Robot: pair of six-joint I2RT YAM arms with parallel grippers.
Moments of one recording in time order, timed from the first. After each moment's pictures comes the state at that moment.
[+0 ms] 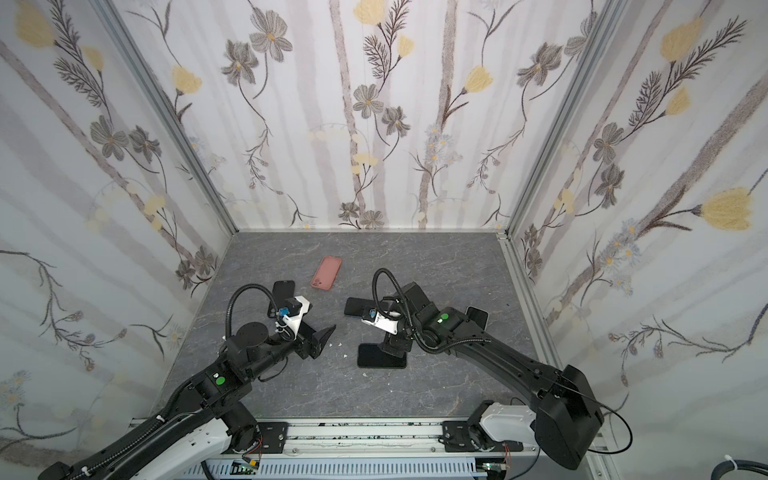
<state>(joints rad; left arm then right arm) -0.73 0.61 0.42 -0.02 0.02 0.01 0.76 1.29 0.91 -0.54 -0.20 -0.60</state>
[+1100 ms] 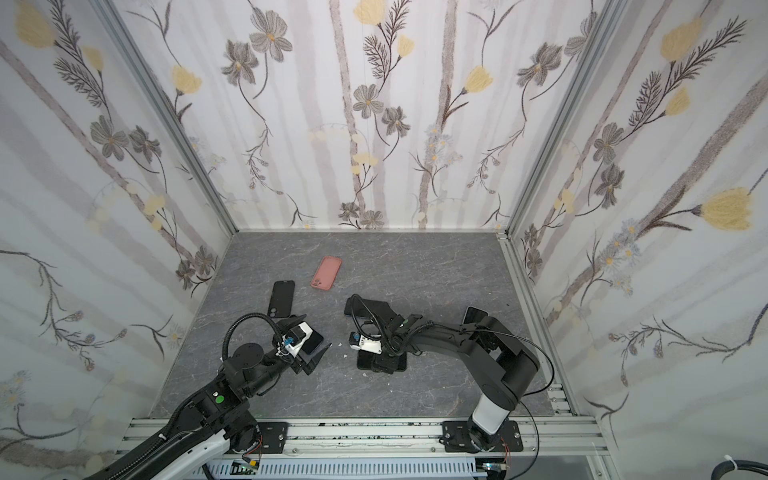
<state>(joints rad) -0.73 0.46 0.23 0.03 -0.02 0.29 0.83 1.67 0.87 -0.40 -0.20 -0.53</state>
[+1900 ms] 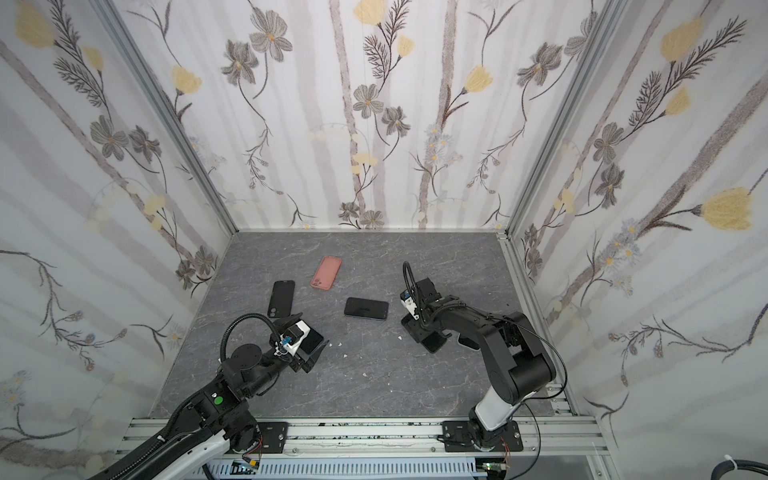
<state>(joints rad) -0.73 0.44 0.23 0.02 -0.07 0.29 0.44 1.66 0.90 -0.46 0.02 -0.20</state>
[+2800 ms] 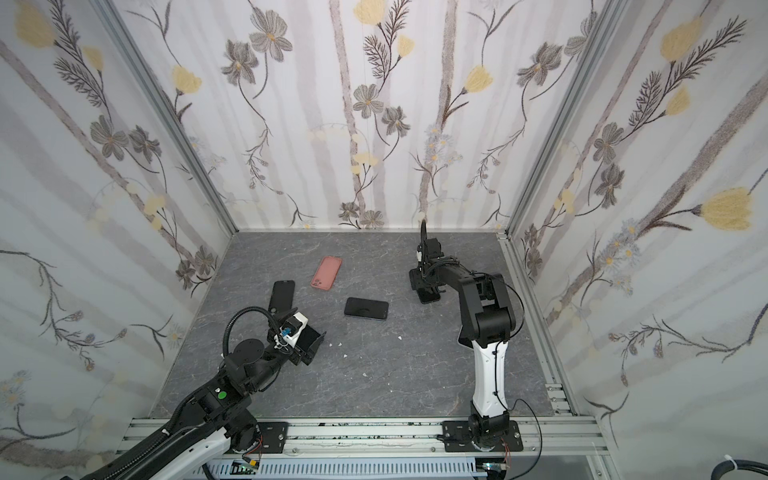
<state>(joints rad) -0.69 0.52 0.25 0.07 -0.15 0.25 0.25 2.13 1.48 -0.43 0.01 0.03</state>
